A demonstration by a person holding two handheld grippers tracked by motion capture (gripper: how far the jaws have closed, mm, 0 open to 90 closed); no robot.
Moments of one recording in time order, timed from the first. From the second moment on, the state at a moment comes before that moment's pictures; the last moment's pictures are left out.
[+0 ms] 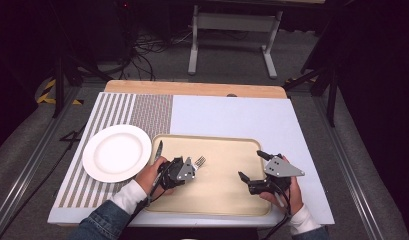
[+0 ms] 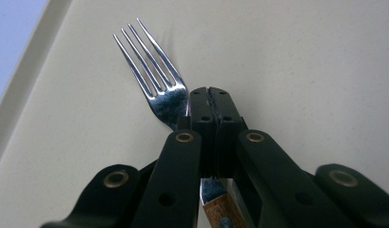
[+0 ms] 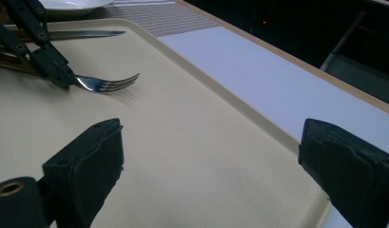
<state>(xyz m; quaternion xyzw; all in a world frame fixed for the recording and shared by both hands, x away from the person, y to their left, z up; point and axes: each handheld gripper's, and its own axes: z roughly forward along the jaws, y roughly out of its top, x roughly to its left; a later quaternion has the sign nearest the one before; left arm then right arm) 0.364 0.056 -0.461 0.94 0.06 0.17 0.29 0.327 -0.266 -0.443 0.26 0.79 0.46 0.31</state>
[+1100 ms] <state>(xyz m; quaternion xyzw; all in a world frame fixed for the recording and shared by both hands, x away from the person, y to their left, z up) 0.358 0.116 -0.457 0.94 0.13 0.19 0.24 0.326 -0.262 -0.446 0.25 0.80 0.45 0.30</state>
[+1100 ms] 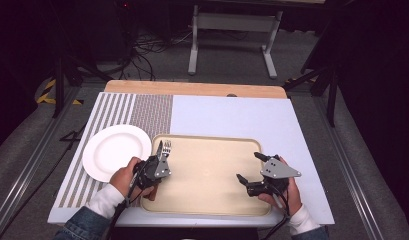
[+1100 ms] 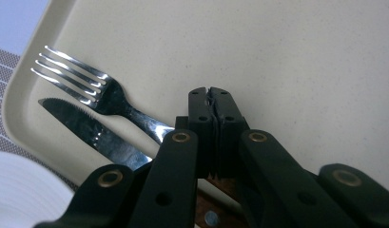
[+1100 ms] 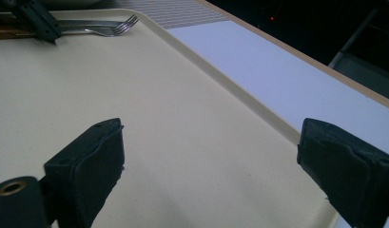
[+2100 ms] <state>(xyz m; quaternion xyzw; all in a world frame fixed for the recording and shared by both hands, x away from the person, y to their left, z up) 0.353 0.129 -0.447 0.92 0.12 0.22 0.31 0.323 -0.261 -0.444 0.24 0.80 0.45 0.31</state>
